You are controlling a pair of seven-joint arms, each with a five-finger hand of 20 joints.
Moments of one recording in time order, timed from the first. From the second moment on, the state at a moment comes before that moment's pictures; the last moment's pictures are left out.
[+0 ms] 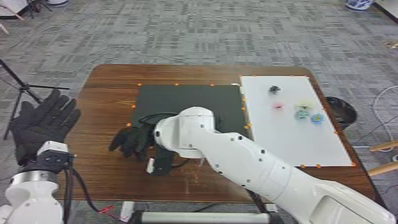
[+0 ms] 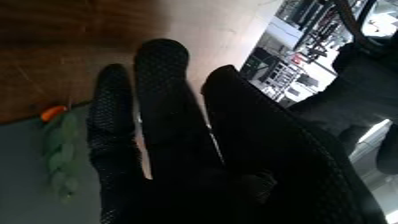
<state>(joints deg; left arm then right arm) 125.6 -59.9 -103.4 -120.2 19.9 13.1 19.9 -51.1 -81.4 28.6 -86.1 -86.3 -31.6 25.5</state>
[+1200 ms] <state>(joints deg) 126.3 -60.4 -103.7 -120.3 20.3 13.1 19.4 -51.8 -78.7 25.1 -93.4 -93.9 -9.1 33.2</state>
